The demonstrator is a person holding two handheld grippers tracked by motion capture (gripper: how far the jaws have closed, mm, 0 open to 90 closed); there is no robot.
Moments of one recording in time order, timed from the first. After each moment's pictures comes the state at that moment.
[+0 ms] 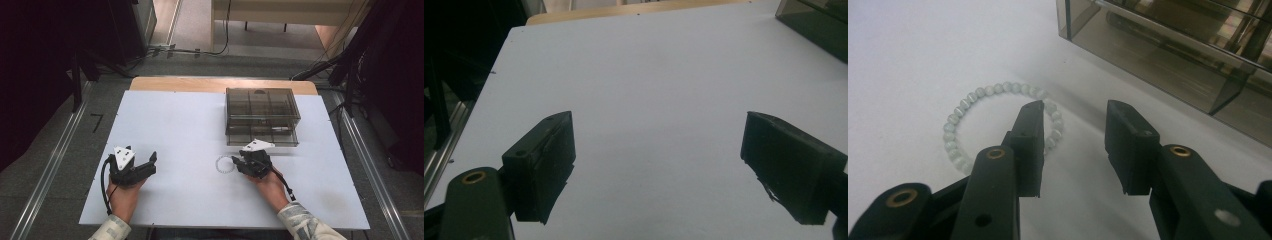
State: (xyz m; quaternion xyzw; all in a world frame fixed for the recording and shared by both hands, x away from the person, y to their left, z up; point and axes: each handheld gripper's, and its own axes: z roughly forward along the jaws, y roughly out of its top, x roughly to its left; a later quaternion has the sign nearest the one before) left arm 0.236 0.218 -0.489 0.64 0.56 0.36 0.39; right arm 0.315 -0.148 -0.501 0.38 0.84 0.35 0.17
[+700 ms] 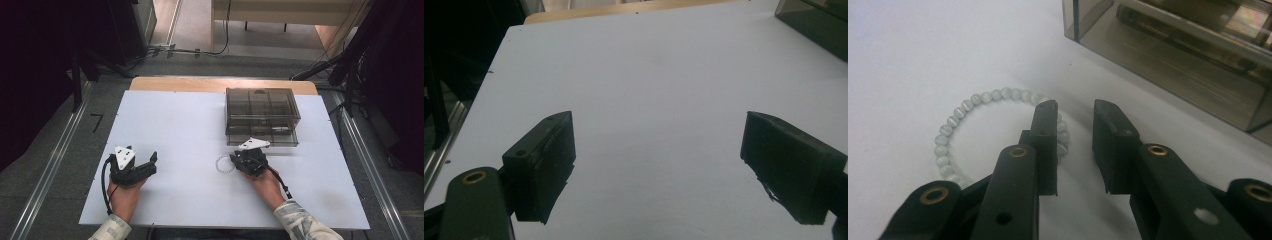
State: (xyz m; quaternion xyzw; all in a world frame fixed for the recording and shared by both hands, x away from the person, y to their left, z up) left arm 0.237 0.218 -0.490 0.64 0.56 0.35 0.39; right arm 0.324 -0.139 -0.509 0.38 0.84 0.35 0.16
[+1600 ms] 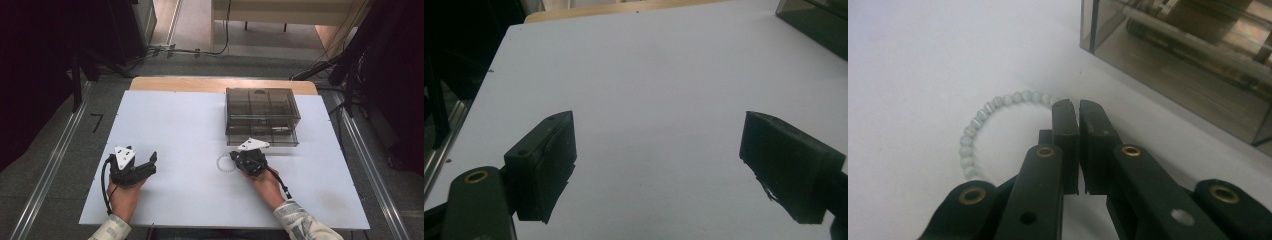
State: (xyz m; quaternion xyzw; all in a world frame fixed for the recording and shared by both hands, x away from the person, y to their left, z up) left arm 0.237 0.218 -0.491 0.64 0.56 0.35 0.39; right arm 0.320 -0.136 -0.503 0.37 0.84 0.36 0.17
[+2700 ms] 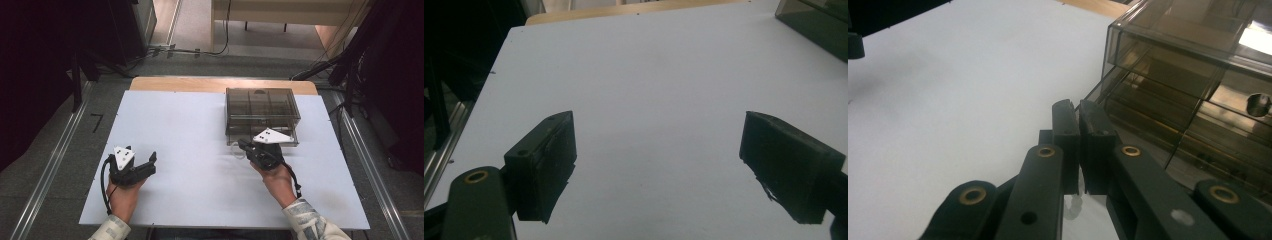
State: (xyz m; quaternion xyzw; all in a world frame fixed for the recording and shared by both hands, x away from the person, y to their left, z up) left arm 0.236 0.219 -0.490 0.64 0.56 0.36 0.39; right arm 0.305 -0.161 -0.441 0.36 0.80 0.45 0.19
